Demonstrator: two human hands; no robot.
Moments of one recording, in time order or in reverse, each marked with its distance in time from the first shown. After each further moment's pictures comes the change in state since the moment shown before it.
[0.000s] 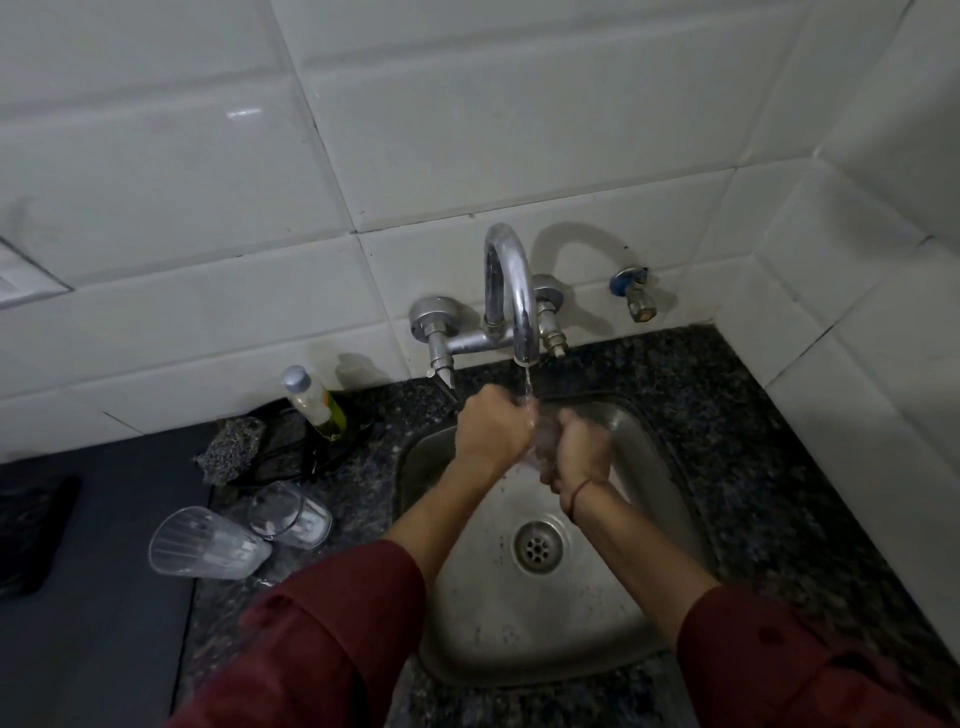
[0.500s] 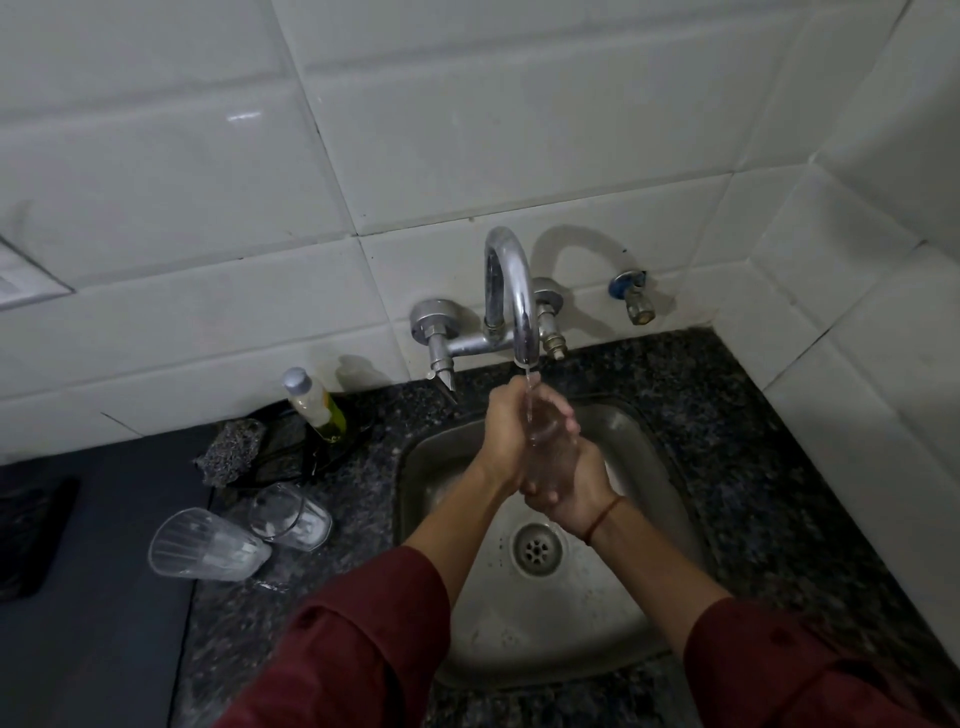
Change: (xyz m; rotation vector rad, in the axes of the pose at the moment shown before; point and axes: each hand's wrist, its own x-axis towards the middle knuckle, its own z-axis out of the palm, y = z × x) left_hand -0.006 0.011 0.015 -1.147 -0.320 -0.089; right_hand 0.005 0.013 -0.013 0.334 -0.506 0.368
